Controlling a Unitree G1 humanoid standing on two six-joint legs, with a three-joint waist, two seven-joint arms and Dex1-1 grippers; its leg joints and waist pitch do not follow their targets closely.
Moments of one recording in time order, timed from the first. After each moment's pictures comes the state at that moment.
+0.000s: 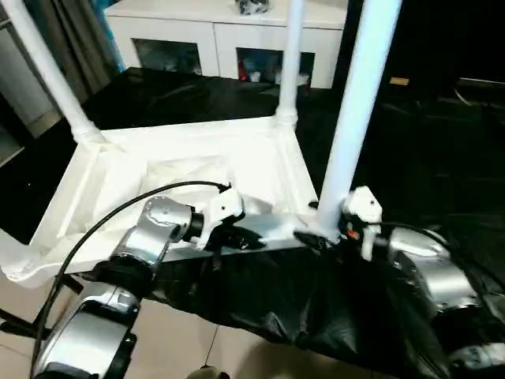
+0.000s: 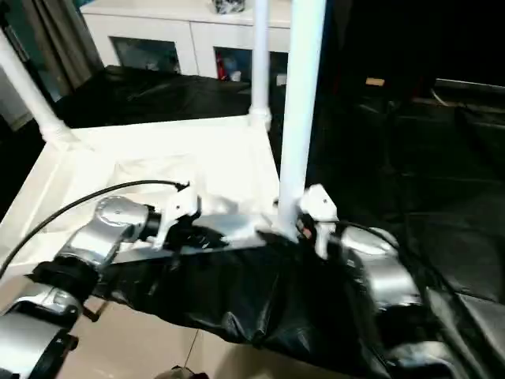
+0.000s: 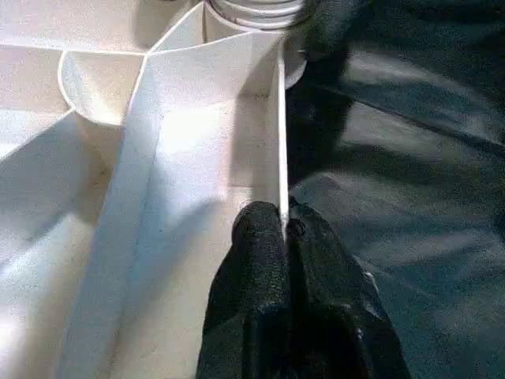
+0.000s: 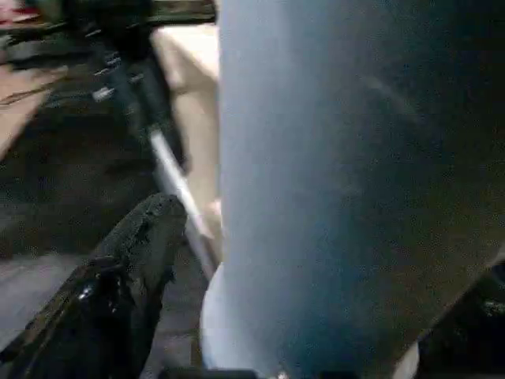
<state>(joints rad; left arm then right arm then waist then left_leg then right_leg) -0.65 0.31 -0.24 0.75 0.03 -0.02 -1.38 -0.37 -0.43 0.13 0.43 0.17 0.02 1.13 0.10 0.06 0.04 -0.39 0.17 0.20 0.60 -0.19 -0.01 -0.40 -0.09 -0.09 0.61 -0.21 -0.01</state>
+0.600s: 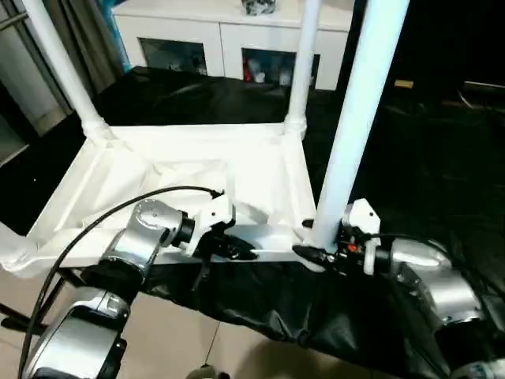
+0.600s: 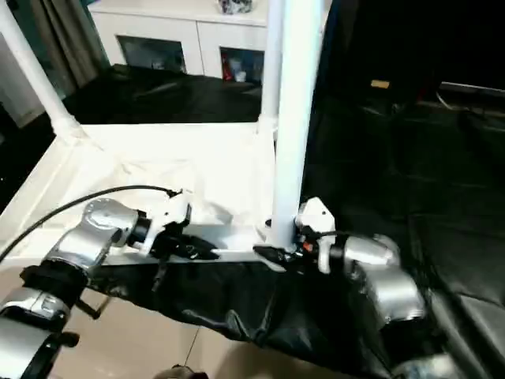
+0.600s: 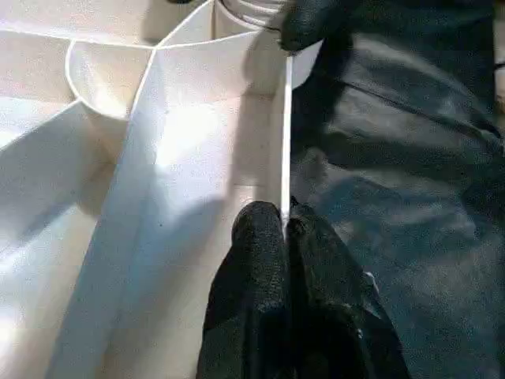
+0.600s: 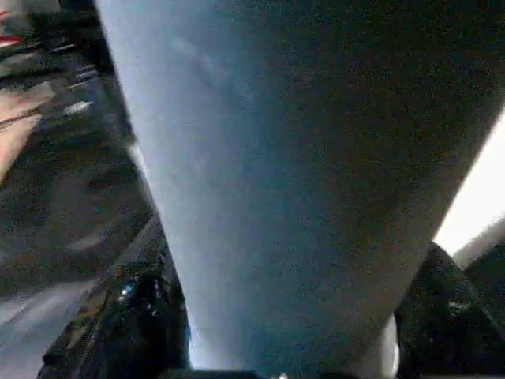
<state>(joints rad) -0.64 0.29 -0.24 0.73 0.04 0.02 -1.30 -0.29 -0.33 0.09 0.36 0.16 0.09 0.92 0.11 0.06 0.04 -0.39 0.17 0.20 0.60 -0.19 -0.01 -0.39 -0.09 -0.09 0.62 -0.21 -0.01</state>
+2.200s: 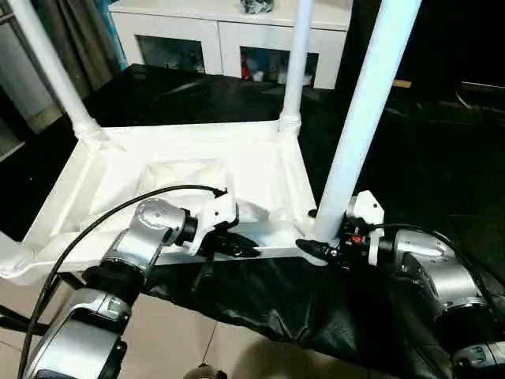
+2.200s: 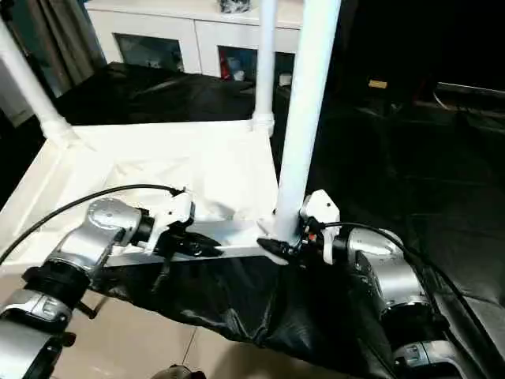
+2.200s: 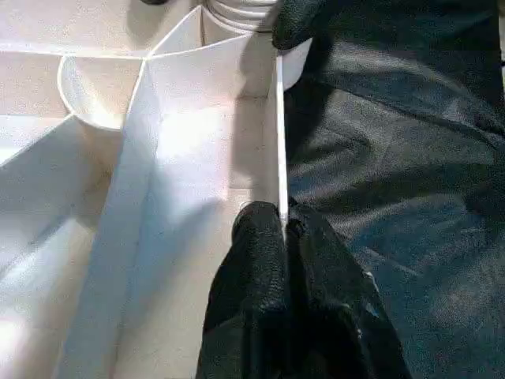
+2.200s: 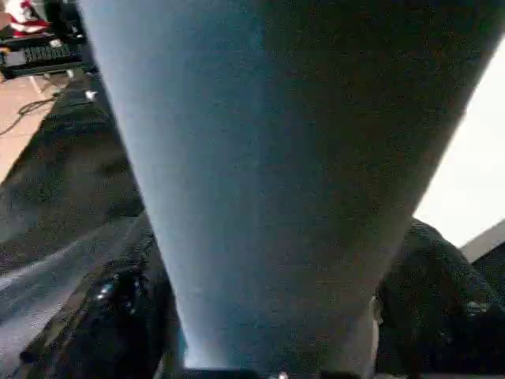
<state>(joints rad) -0.62 0.34 -0.25 0.69 0.03 -0.01 -1.37 -0.38 -0.40 0.11 0.47 0.19 0.04 1.12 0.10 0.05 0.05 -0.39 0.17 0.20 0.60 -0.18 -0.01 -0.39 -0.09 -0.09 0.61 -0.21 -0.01</state>
